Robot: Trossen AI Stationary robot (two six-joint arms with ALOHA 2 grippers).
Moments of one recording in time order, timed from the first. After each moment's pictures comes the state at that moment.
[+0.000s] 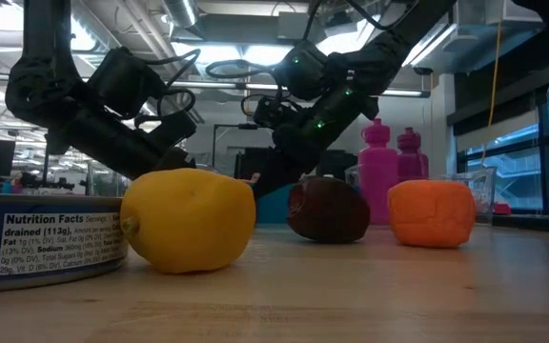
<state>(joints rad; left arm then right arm) 0.13 1.71 0.33 1.01 -0.27 -0.12 -0.13 2.00 1.18 0.04 -0.12 -0.14</state>
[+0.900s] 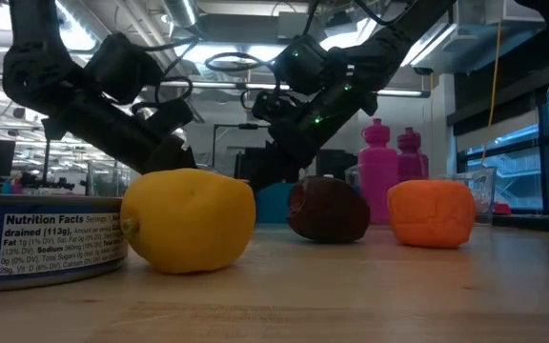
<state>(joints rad) 0.12 1.57 0.33 0.87 -0.30 -0.09 -0.13 1.99 1.19 0.04 -0.08 -0.13</state>
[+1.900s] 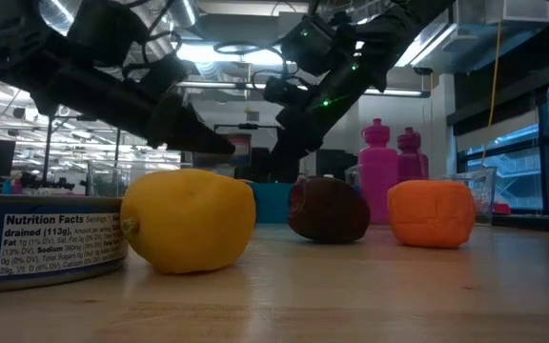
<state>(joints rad) 0.03 1.41 0.33 0.87 -0.45 0.00 -0.13 1.88 1.19 -0.09 0.10 -0.16</state>
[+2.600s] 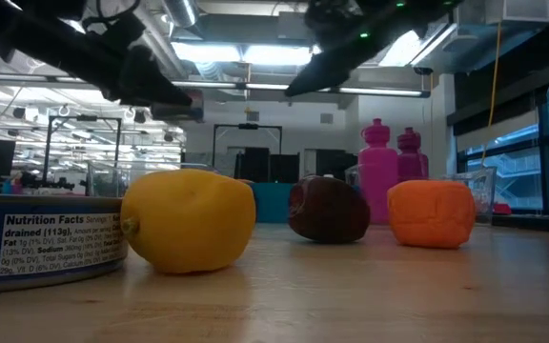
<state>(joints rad) 0.07 0.76 0.33 0.24 -0.67 -0.01 -0.13 1.52 1.07 -0.08 0.14 -0.20</state>
